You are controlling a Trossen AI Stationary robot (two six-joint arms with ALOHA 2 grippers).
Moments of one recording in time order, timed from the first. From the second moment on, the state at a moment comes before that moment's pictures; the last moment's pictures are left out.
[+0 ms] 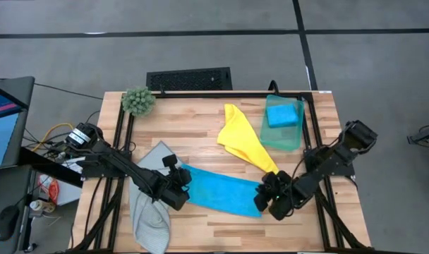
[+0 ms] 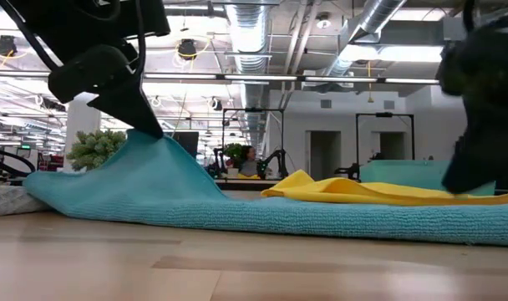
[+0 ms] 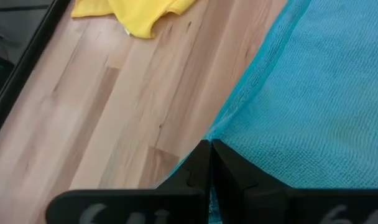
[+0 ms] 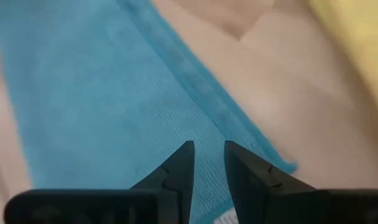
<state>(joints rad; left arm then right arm) -0.52 1.64 0.96 -0.61 -0.77 -0.66 0.74 1.62 0.71 -0.35 0.59 1.49</state>
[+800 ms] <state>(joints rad) -0.52 1.64 0.96 -0.70 -0.68 -0.67 0.80 1.72 0.72 -0.35 0.58 1.63</state>
